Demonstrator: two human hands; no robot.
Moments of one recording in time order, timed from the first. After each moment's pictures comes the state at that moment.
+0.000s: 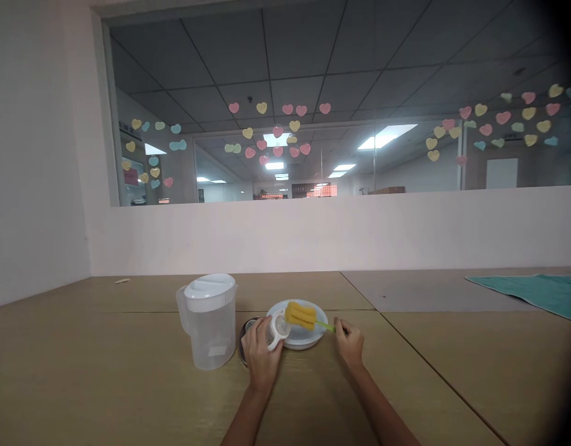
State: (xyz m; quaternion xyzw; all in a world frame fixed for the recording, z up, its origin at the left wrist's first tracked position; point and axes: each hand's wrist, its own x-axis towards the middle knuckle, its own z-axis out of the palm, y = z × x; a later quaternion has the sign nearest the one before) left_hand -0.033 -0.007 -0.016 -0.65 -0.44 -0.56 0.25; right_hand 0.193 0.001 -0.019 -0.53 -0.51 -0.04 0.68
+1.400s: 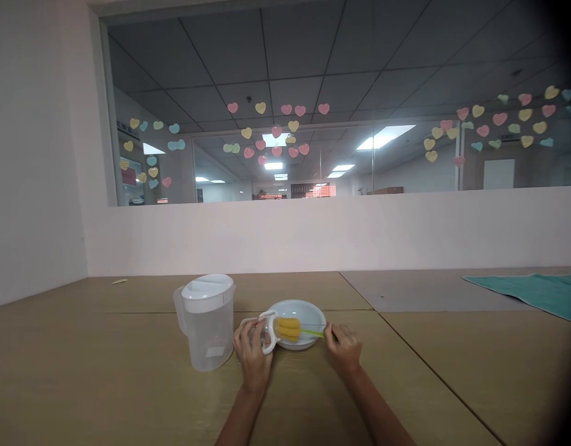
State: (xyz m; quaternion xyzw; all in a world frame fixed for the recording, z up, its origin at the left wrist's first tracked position) left_hand -0.044 -0.010 -0.010 -0.63 -0.40 -0.59 0.30; right_hand 0.190 -0.004 -0.019 -0.44 -0.55 -0.41 0.58
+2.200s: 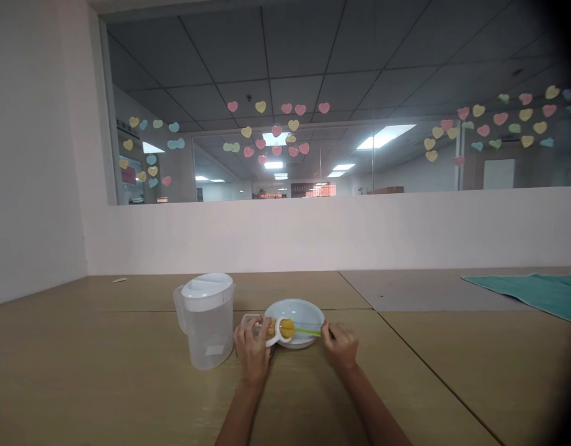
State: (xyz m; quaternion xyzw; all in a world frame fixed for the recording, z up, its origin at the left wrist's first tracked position) left_hand -0.041 -0.015 -0.004 -0.65 -0.45 -0.52 0.31; right_hand 0.184 -0.001 -0.017 -0.41 -0.55 -0.39 0.61
